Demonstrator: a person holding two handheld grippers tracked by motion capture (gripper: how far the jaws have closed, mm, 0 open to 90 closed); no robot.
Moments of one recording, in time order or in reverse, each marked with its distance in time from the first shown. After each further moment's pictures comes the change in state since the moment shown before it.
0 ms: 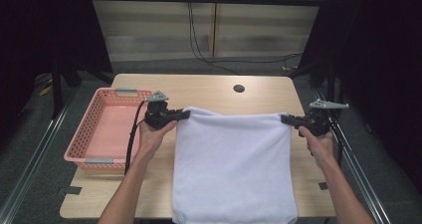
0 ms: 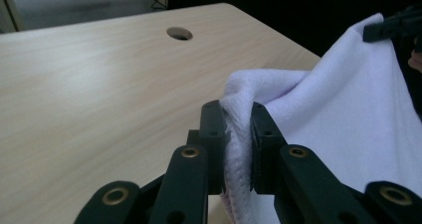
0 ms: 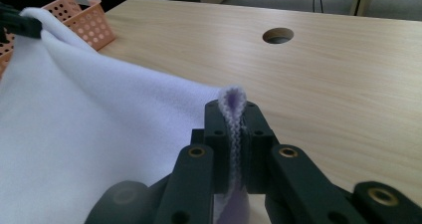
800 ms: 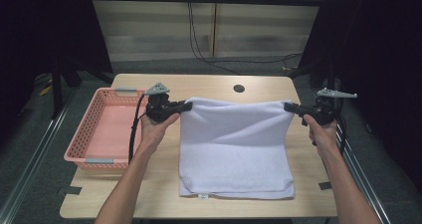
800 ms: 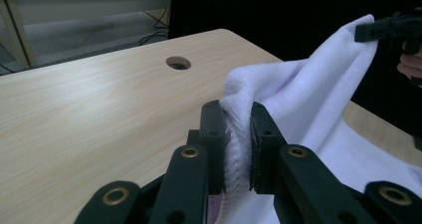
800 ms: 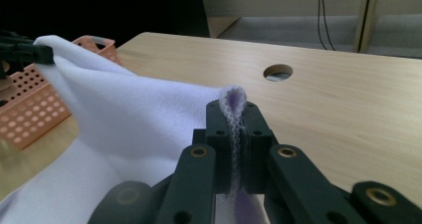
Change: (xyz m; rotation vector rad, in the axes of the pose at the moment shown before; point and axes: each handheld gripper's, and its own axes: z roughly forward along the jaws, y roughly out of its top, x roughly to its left) left arm -0.019 0.015 -0.014 -0.056 -0.011 0.034; right arm -0.007 0.025 -0.013 -0.102 0.058 0.021
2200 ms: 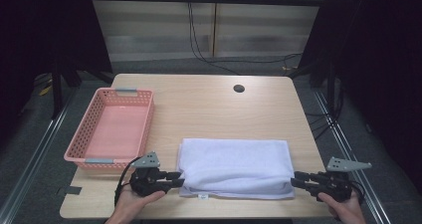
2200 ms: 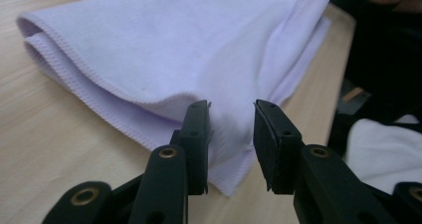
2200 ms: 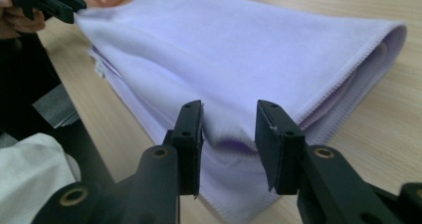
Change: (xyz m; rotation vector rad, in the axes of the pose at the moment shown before) left arm -0.081 -0.129 -0.081 0.216 -0.209 -0.019; right arm 0.082 -0.134 -0.093 0.203 0.132 -0.036
